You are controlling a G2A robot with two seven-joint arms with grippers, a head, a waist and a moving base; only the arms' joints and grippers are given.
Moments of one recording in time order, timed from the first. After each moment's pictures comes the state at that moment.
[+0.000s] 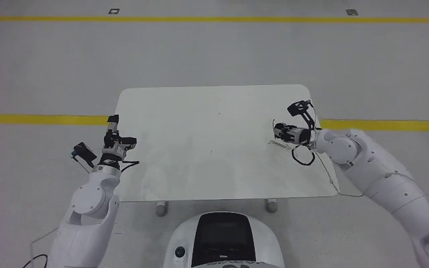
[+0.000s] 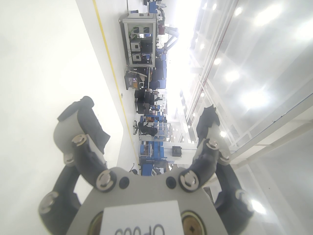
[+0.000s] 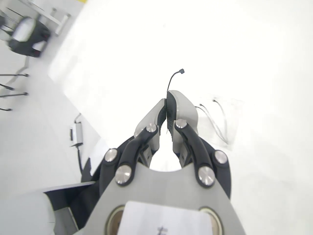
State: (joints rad) left arm 1.73 -1.15 -1.60 -1.80 -0.42 0.00 0.00; right arm -0.93 -0.76 0.71 -1.33 -0.21 -0.34 0.45
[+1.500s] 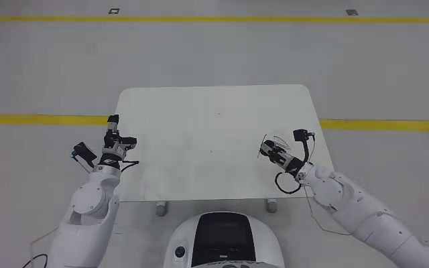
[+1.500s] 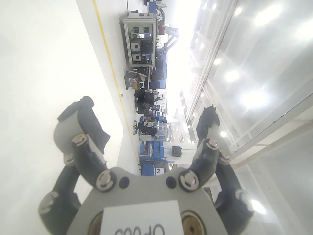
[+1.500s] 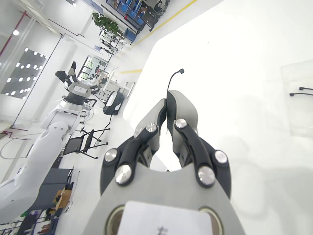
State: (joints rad) left arm 1.73 -1.15 -1.60 -1.80 -0.42 0.00 0.00; right arm -1.25 -0.75 0.74 -1.51 -0.01 -0.34 0.02
